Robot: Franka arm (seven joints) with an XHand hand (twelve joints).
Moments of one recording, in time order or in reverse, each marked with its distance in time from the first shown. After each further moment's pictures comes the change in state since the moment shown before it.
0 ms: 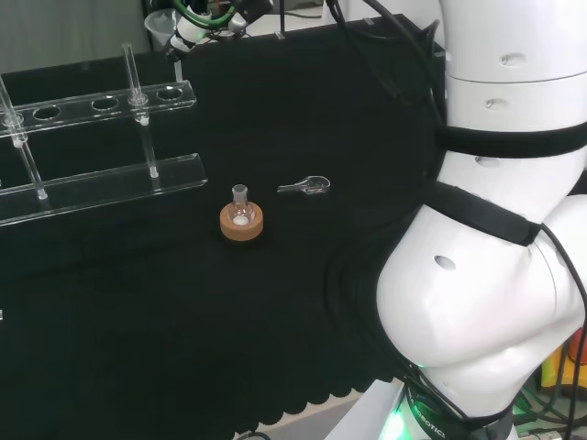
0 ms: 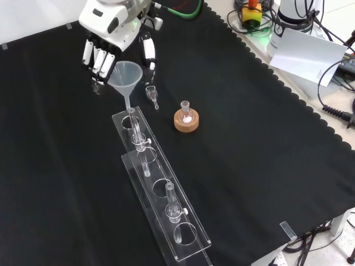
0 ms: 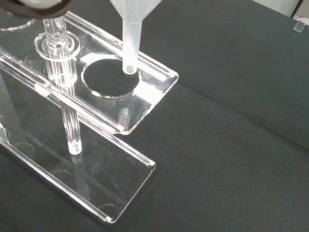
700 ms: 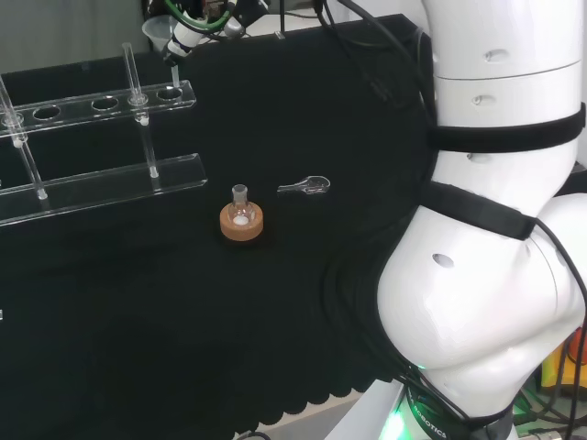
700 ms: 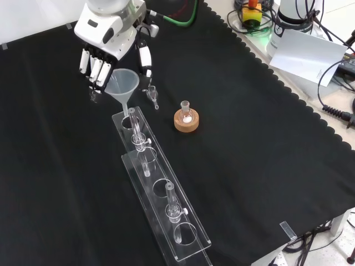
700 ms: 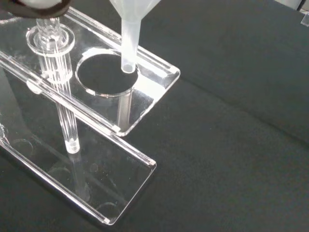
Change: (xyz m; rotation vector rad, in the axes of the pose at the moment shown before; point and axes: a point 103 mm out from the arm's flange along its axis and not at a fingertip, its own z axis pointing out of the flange) arm -0.002 0.015 0.011 0.020 0.006 -0.007
